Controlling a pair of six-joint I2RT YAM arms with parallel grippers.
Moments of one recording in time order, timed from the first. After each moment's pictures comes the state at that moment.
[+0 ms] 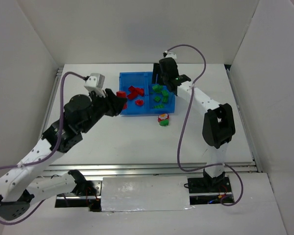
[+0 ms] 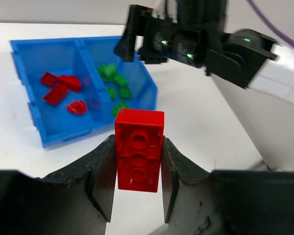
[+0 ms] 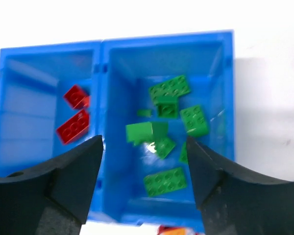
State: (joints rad) left arm -0.75 0.93 1.16 -0.37 -0.23 -0.44; right arm 0.46 1.90 1.64 -0.27 0.27 0.37
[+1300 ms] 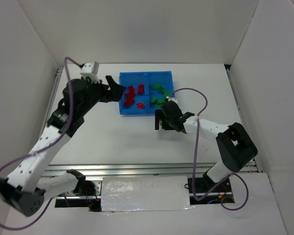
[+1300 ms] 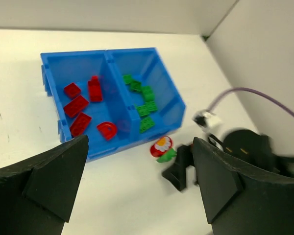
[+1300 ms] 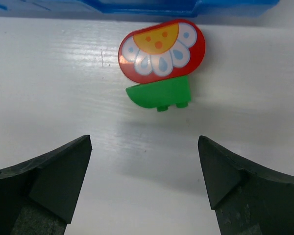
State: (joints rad) left arm -0.43 1.16 1.24 -0.28 0.01 -0.40; right arm 0.60 1.53 0.87 -0.25 0.18 0.53
